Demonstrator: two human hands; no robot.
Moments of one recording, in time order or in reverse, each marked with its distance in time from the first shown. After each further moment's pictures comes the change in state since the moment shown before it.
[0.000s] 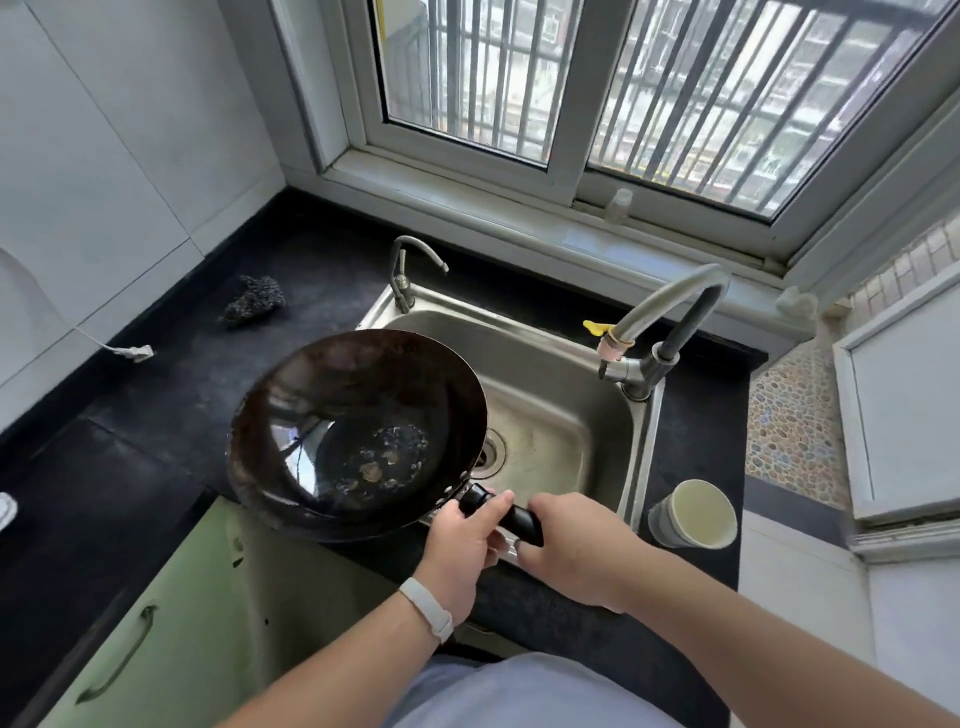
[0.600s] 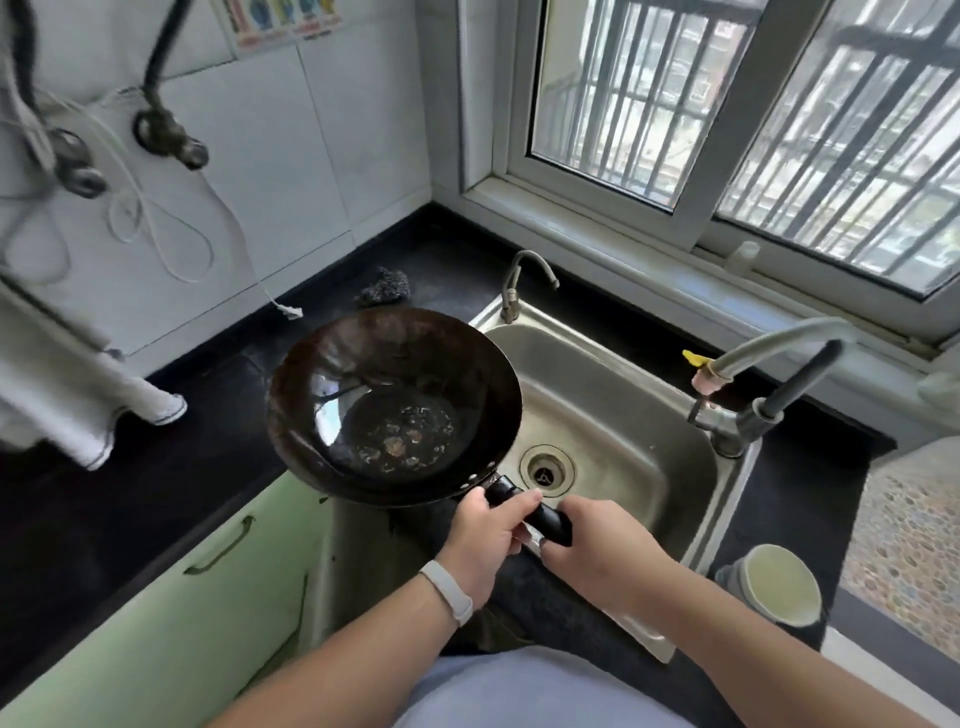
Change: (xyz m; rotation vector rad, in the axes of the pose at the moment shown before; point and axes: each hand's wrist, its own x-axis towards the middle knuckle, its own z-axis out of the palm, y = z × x) left_hand -0.040 0.015 -0.020 -0.059 0.143 0.156; right_hand 0.000 -0.021 0.007 0.014 0.015 -0.185
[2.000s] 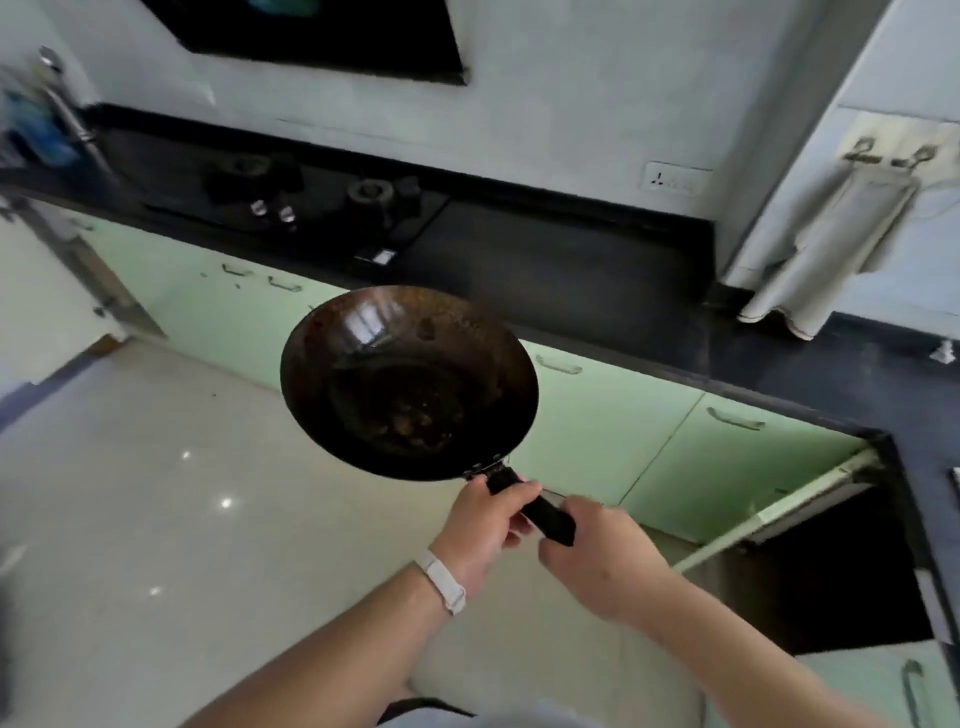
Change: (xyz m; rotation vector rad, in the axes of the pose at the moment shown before) left_hand -0.510 -0.224 -0.244 -0.506 0.982 0.351; right_hand -0.345 -0.259 0.297 -0.411 -0.477 -0.885
